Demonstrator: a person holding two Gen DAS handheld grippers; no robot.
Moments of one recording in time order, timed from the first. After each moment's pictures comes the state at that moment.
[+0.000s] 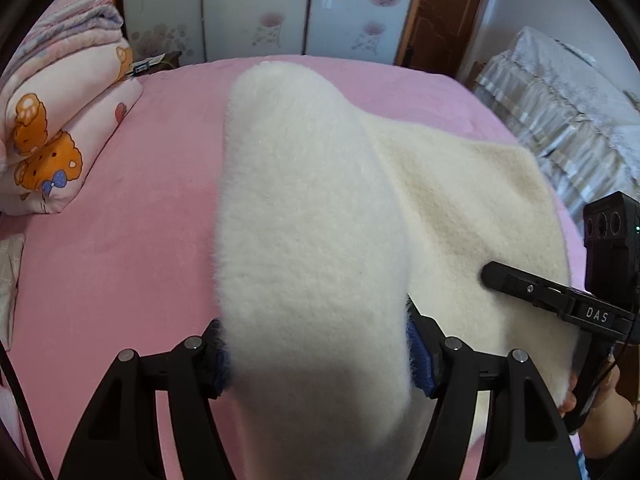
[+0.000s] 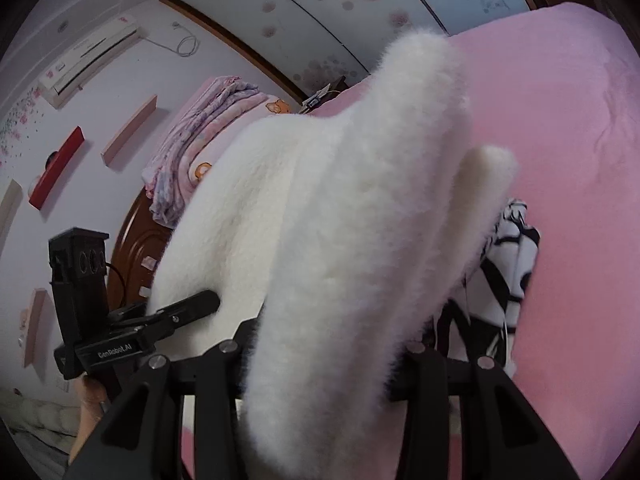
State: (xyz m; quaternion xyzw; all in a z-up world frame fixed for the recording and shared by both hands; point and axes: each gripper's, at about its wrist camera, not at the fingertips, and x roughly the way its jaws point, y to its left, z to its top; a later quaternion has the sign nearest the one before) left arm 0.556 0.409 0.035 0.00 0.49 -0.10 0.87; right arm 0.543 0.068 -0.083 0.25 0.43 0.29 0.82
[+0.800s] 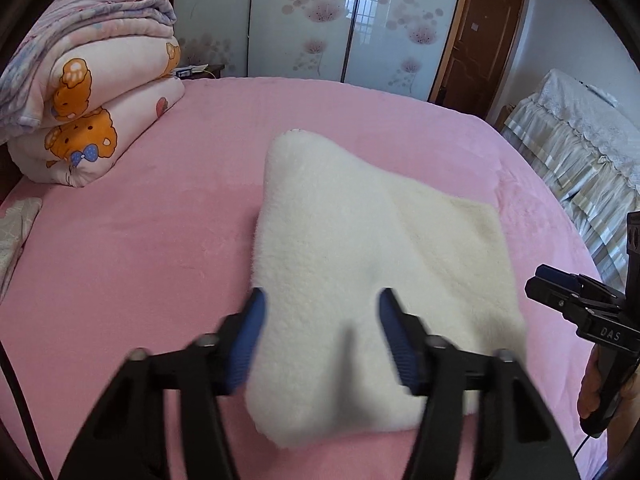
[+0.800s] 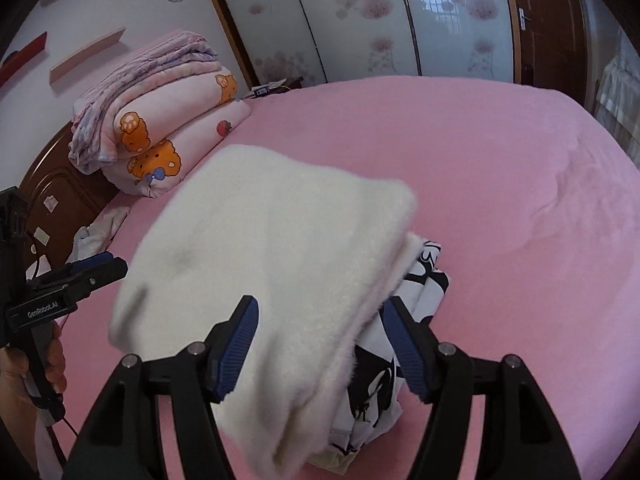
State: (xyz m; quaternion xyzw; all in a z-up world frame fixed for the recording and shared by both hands) left arm 0.515 0.425 0.028 -0.03 0.42 -0.06 0.90; right arm 0.522 0.071 -0.077 0.06 0.41 0.20 0.89
